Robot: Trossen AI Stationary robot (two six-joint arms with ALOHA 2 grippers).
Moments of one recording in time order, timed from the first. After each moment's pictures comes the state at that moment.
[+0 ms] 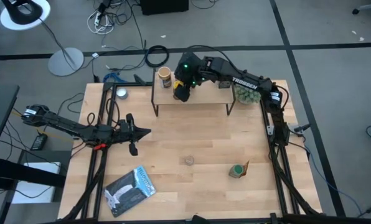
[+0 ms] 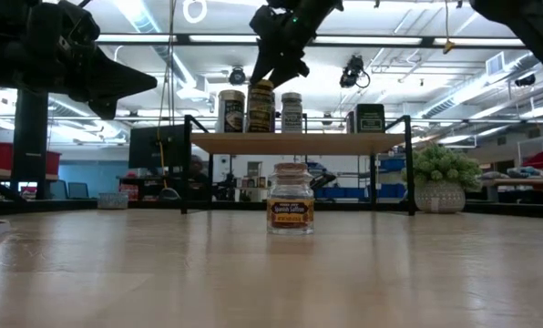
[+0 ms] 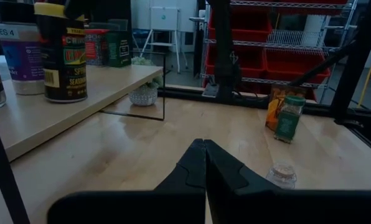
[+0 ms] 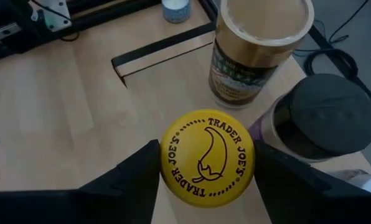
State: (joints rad) left arm -0.25 0.64 0.04 0.60 -0.45 -0.09; right arm -0.37 2.05 2.20 -1.00 0.01 0.04
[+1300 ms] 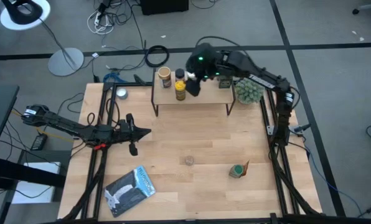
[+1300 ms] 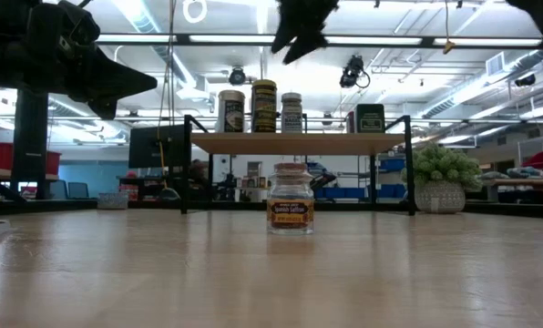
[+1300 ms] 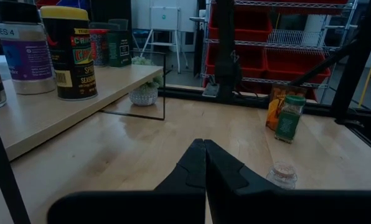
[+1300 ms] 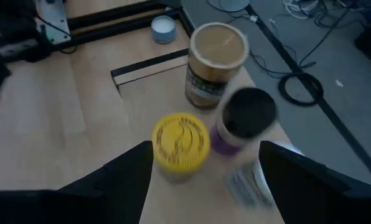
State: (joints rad) left arm -0.25 0.64 0.04 0.60 -0.45 -0.09; right arm -0.37 1.91 2.19 -1.04 0.07 -0.03
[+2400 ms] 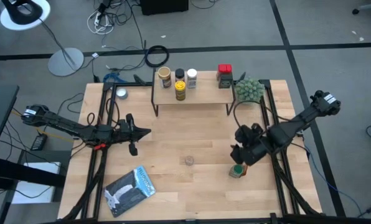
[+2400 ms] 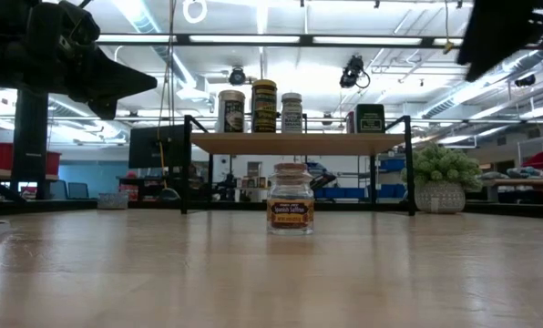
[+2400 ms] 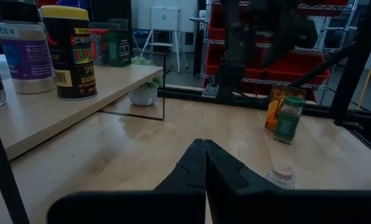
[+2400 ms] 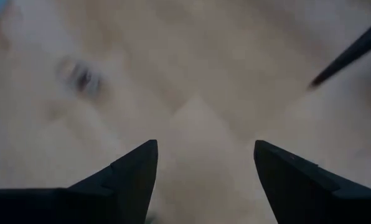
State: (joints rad) left arm -0.25 0.64 0.04 0.60 -0.45 -0.09; right arm 0.55 1.24 1.10 -1.15 0.57 1.19
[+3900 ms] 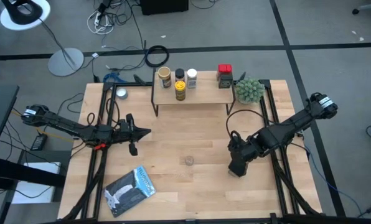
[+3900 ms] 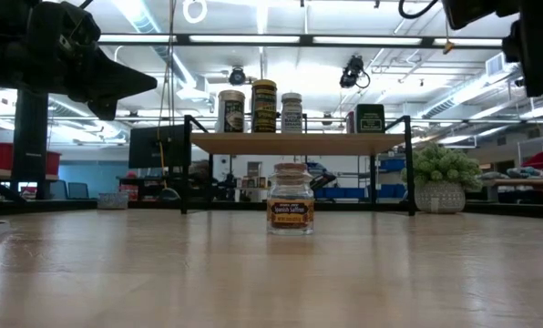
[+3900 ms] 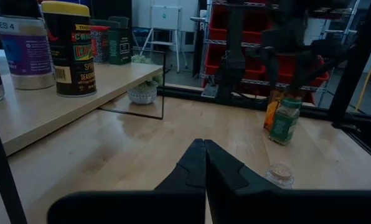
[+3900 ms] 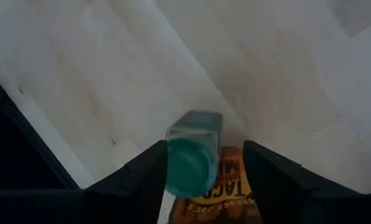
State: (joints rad) left arm -0.25 0.64 0.04 0.60 -0.45 -0.12; right arm 0.50 1.34 1.10 -1.04 0.05 1.16
